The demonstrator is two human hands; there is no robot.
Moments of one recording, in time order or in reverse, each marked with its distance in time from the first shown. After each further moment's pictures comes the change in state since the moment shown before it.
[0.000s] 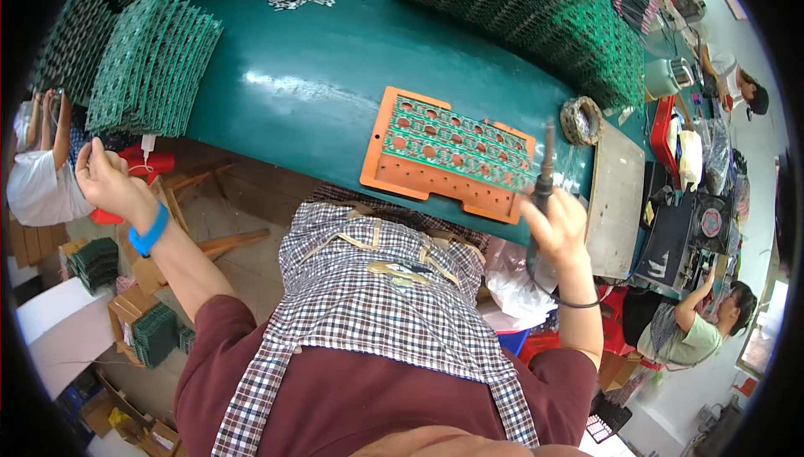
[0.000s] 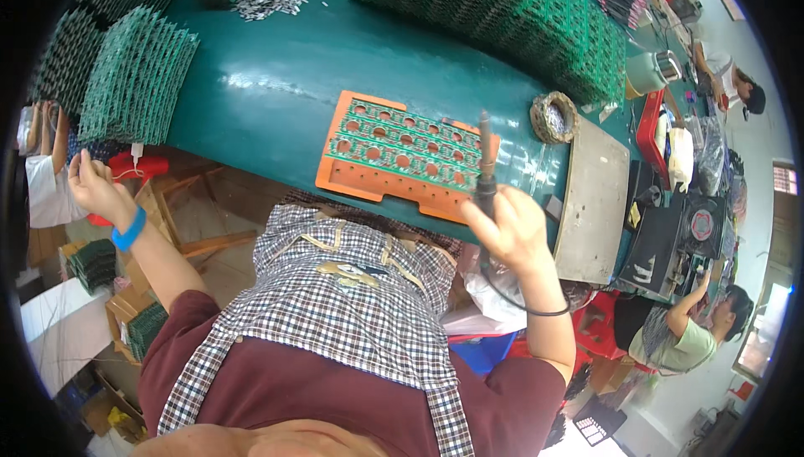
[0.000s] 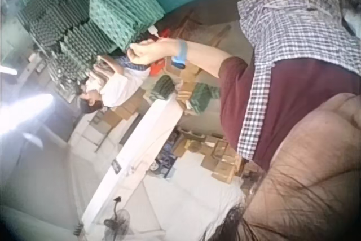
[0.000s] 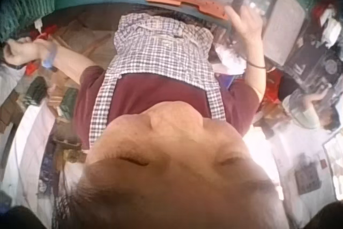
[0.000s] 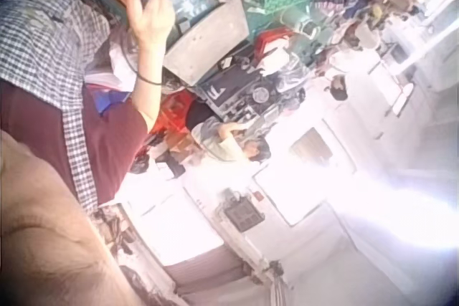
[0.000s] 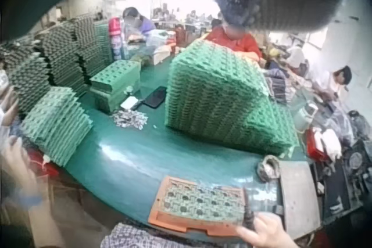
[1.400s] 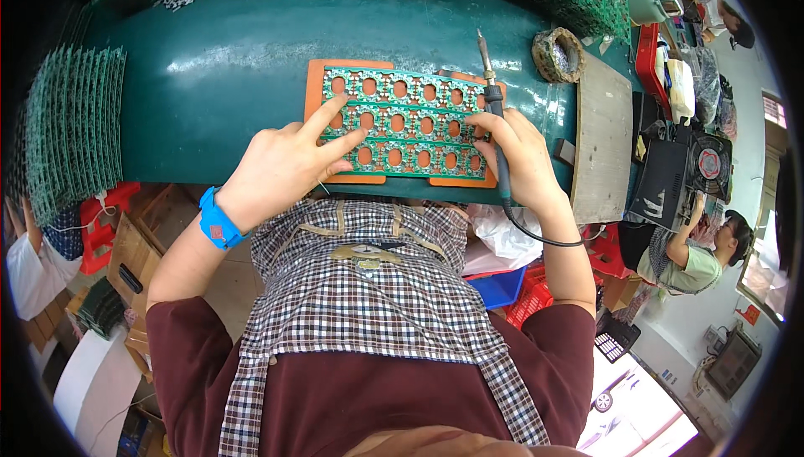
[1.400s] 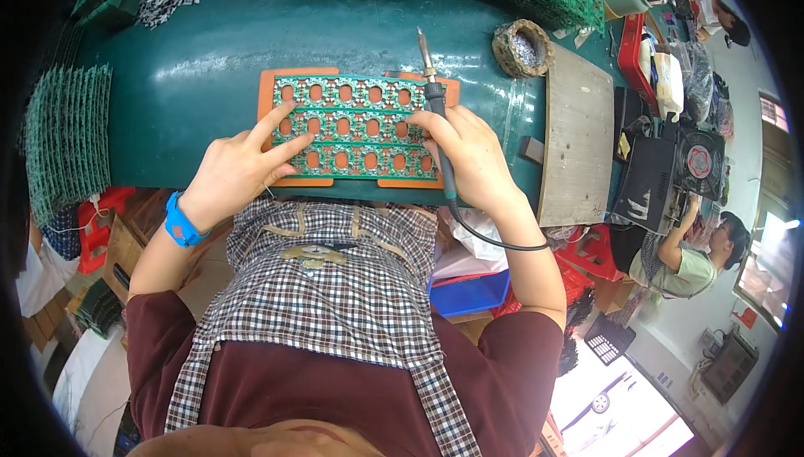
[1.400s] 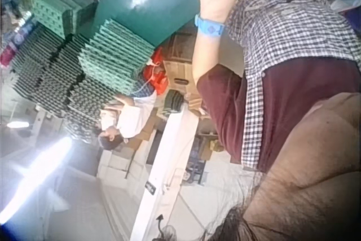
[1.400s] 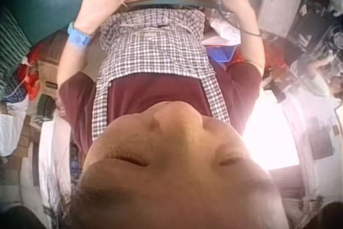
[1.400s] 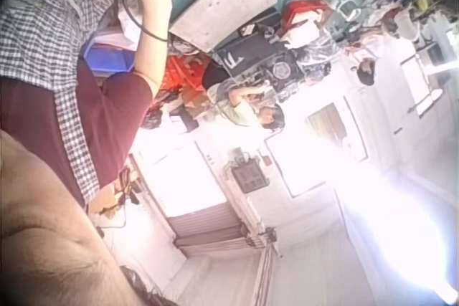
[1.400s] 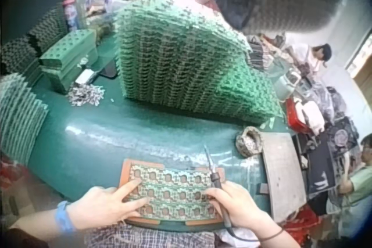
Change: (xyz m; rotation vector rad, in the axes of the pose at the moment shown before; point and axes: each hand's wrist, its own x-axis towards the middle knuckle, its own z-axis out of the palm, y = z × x) left_hand -0.199 0.003 0.087 0.513 -1.951 0.860; right_hand 0.008 0.013 0.023 0.450 -0.232 0.488
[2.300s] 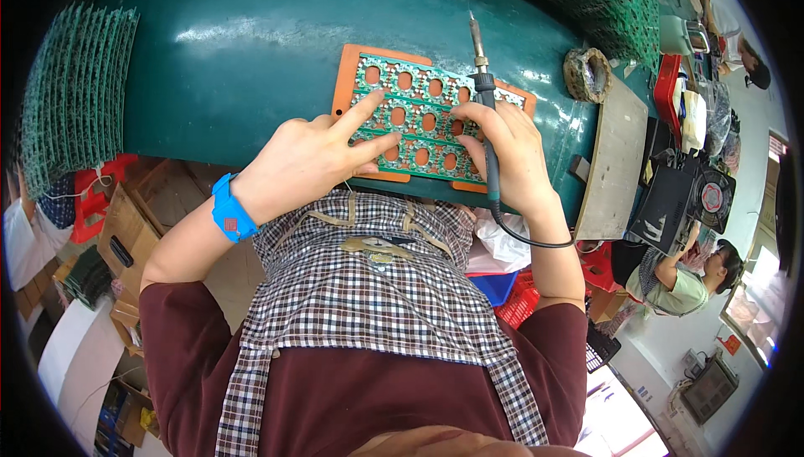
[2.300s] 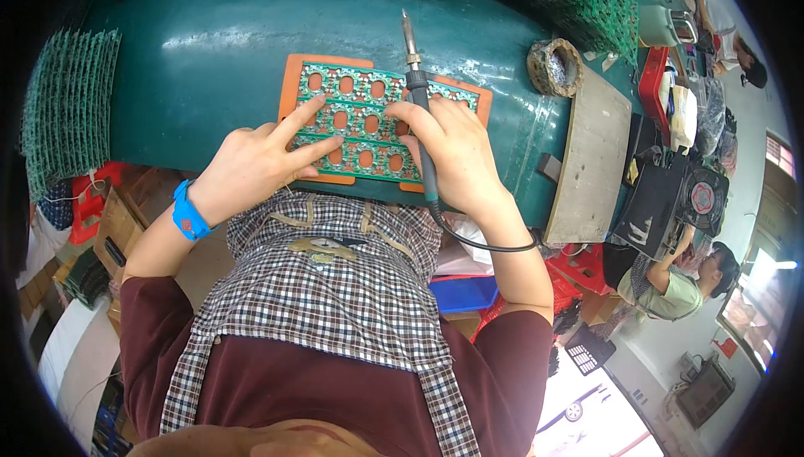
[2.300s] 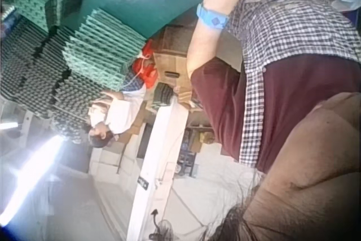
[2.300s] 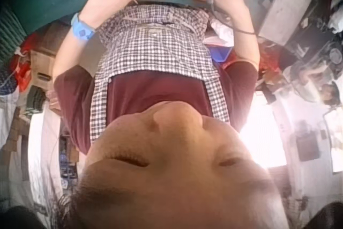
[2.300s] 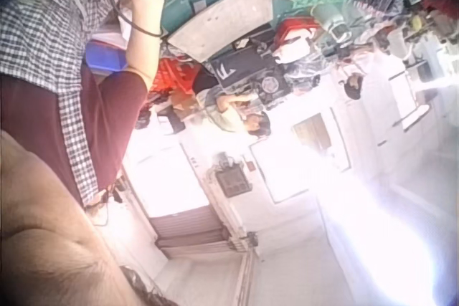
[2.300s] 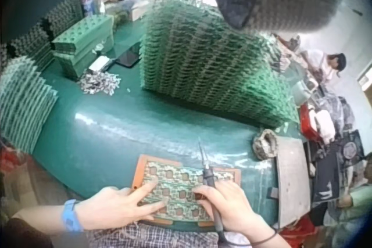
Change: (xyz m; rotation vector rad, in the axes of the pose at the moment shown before) left_hand -0.006 0.001 0.008 0.026 0.104 0.080; right_hand 0.037 -0.028 0.023 0.015 -0.021 -0.044
